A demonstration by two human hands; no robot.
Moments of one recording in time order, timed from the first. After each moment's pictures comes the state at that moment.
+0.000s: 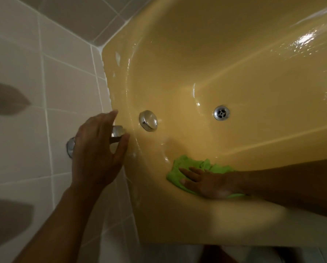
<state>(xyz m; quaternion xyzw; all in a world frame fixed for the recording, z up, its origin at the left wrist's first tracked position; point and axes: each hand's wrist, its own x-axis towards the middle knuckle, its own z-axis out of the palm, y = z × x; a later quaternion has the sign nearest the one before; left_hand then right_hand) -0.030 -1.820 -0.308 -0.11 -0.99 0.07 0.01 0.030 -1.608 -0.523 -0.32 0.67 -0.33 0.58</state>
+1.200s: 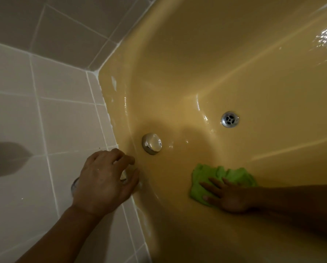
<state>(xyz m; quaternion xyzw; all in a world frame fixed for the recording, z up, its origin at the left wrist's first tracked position) -0.078 -1.812 -0.295 -0.18 -0.96 0.17 -0.14 0.023 -1.589 -0.589 -0.21 0.66 -0.35 0.63</state>
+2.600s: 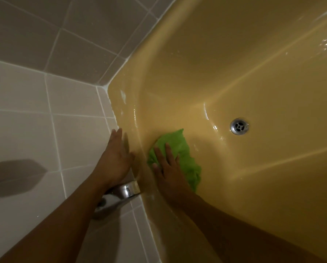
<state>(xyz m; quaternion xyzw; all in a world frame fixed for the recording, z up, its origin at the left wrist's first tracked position) -0.150 -1.838 -0.319 0.11 -0.95 -0.04 -0.28 -0.060 -1.745 -0.468 0.04 0.64 -0.71 0.28</state>
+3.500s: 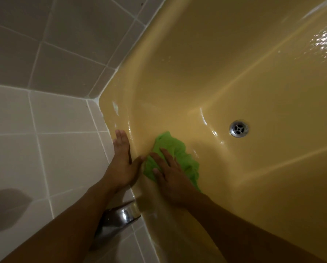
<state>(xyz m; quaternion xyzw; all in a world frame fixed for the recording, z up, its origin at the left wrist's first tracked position) -0.180 -1.878 -0.387 0.03 -0.96 -0.04 -0.29 -0.090 -1.741 -0.493 -0.02 0.68 -0.69 0.23</state>
